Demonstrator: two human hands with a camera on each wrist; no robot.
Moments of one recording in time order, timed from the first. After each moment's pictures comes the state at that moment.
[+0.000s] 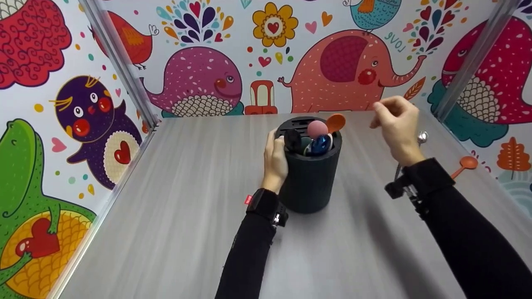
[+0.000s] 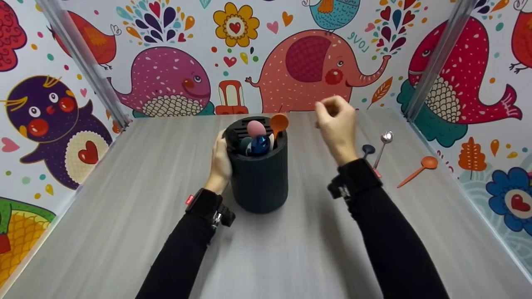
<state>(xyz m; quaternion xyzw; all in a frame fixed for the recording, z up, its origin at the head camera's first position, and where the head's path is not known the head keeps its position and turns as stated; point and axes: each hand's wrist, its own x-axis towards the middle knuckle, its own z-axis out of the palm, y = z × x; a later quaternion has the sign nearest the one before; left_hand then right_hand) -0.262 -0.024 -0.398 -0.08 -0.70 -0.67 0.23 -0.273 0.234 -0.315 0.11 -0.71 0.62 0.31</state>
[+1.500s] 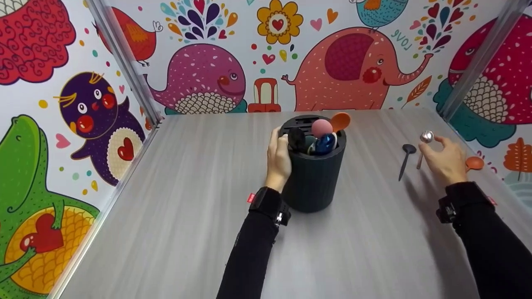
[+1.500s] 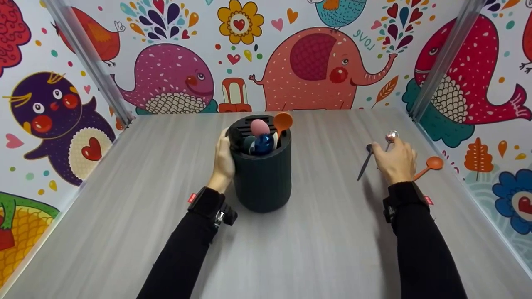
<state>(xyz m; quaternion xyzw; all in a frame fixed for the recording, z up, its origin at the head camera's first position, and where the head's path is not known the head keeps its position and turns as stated) -0.263 -0.024 -0.399 -0.09 -0.71 -0.66 0.24 -0.276 0.386 -0.405 -0.08 -0.92 0.36 0.08</state>
